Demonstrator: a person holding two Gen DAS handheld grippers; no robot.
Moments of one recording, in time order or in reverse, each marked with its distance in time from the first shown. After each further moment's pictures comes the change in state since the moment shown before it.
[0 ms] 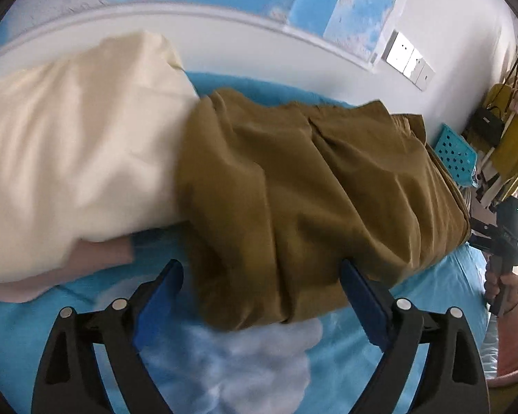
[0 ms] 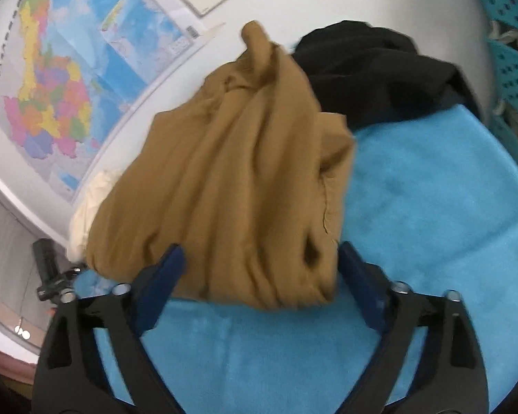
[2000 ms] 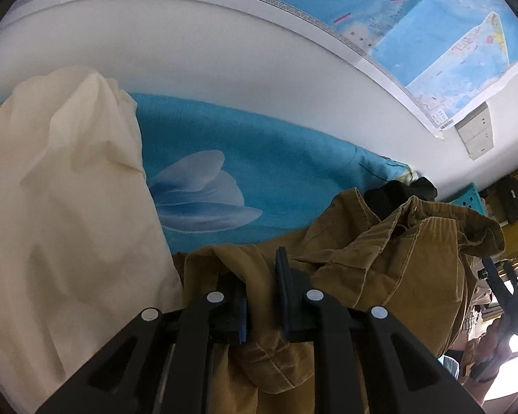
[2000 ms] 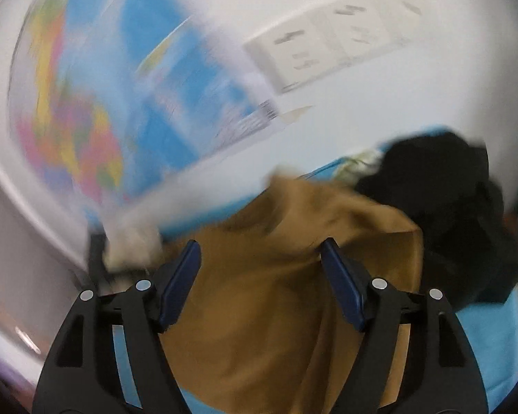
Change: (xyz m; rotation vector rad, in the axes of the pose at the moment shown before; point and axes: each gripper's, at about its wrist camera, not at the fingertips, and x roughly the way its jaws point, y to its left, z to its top) left arm 0.060 0.033 0.165 -0.258 0.210 -0.011; right arm 0.025 0.123 0.132 -0.242 -0.039 -0.025
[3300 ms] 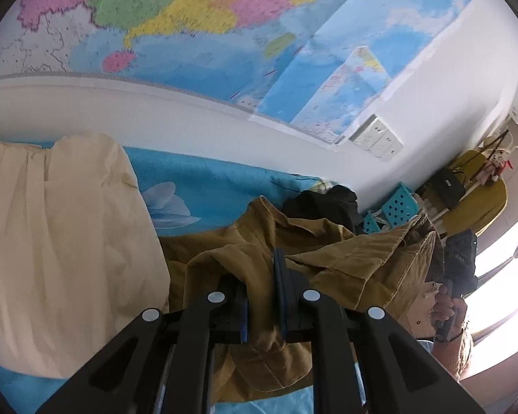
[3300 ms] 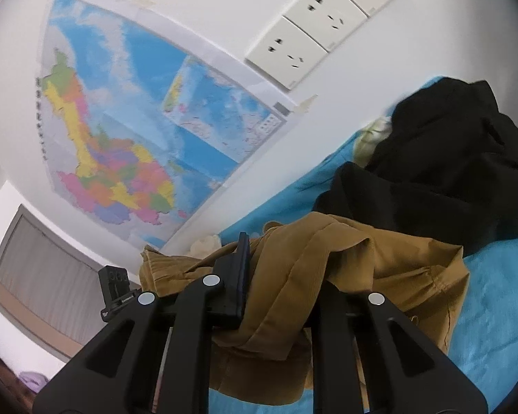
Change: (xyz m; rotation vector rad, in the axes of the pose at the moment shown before) left arm -0.121 -0.020 -0.042 0.113 -0.148 -0.217; right arm -0.054 -0.065 -0.002 0.412 -0.008 0.313
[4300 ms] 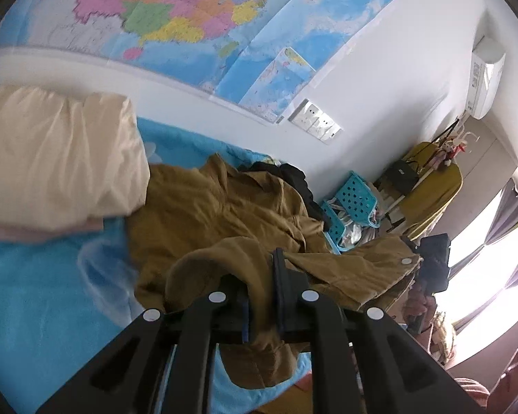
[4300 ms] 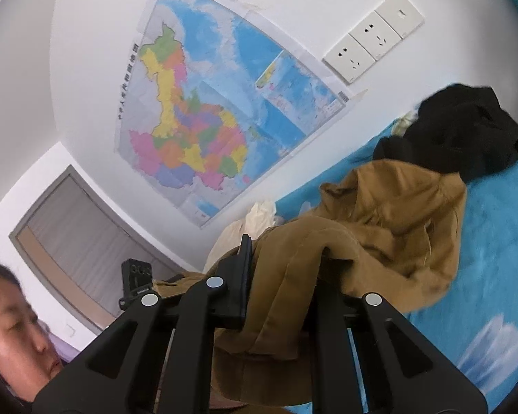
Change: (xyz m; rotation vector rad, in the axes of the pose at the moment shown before) left arm -0.110 -0.040 -0.141 0.046 -0.101 -0.129; right arm -0.112 0.048 -0.116 -0.167 -0.070 0.180
